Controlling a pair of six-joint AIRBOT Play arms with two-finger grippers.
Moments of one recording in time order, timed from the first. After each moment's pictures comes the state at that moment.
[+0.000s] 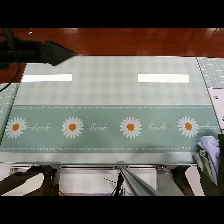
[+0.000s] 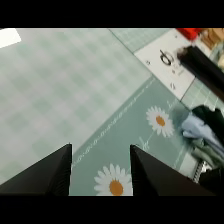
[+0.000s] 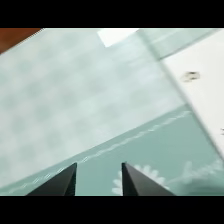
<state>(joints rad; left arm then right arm) -0.02 -1.22 1.38 0.49 -1.28 -0.85 -0.85 -0.79 1.36 -1.04 1.51 1.34</state>
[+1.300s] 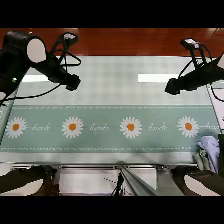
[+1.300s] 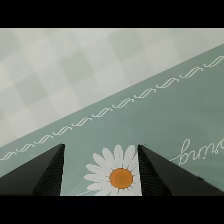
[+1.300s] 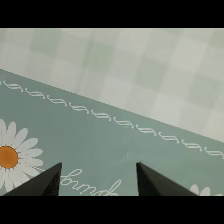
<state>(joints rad) -0.40 -1.34 1.49 1.63 -1.41 -1.50 0.09 -1.17 1.28 -1.41 1.34 1.40</state>
